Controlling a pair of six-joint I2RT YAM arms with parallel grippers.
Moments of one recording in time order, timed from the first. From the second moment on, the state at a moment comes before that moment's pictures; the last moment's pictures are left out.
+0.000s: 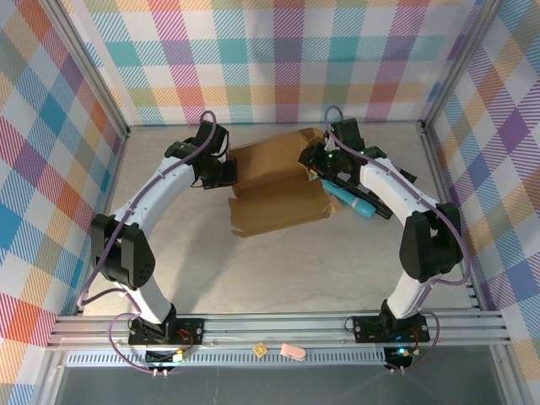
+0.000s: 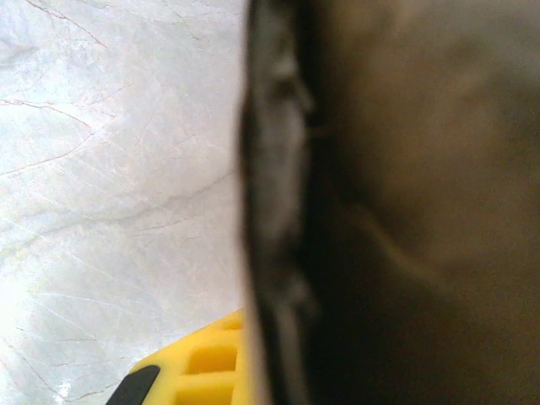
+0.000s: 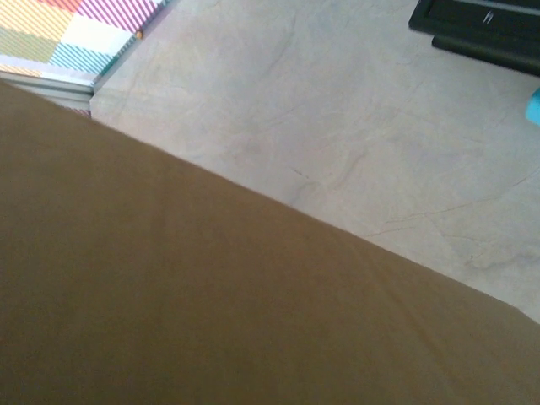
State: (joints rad) left arm -0.37 1.70 1.55 -0.92 0.10 -0.46; right arm 0.37 1.73 1.43 -0.48 -0.40 0.81
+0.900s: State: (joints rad) left arm -0.33 1.73 1.60 -0.89 0.13 -0.44; right arm 0.39 1.73 1.59 -0.61 -0.46 0.70
